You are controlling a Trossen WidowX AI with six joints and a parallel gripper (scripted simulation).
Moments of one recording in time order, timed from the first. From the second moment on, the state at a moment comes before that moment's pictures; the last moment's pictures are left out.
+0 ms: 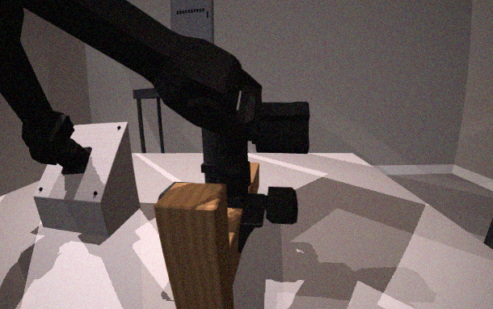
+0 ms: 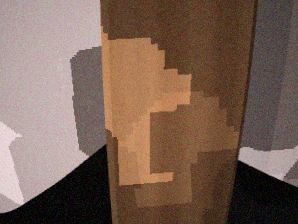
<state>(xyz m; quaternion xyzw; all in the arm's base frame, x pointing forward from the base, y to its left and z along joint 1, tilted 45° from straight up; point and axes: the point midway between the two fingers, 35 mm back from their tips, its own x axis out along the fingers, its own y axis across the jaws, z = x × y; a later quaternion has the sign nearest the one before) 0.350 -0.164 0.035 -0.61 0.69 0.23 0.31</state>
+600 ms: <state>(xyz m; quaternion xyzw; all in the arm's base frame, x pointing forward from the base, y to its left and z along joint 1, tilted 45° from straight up) 0.350 -0.166 0.033 -0.61 0.69 0.23 0.32</state>
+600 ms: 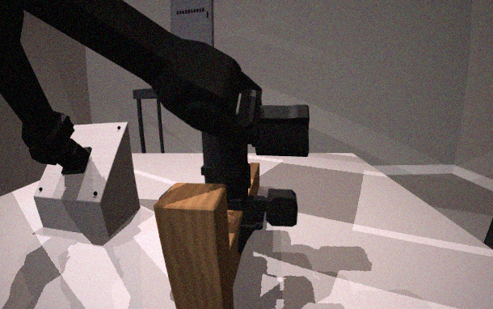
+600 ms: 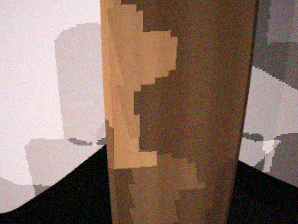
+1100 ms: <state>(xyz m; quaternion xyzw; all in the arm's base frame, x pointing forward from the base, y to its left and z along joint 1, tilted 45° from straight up) 0.350 -0.168 0.031 -0.61 0.69 0.23 0.32</state>
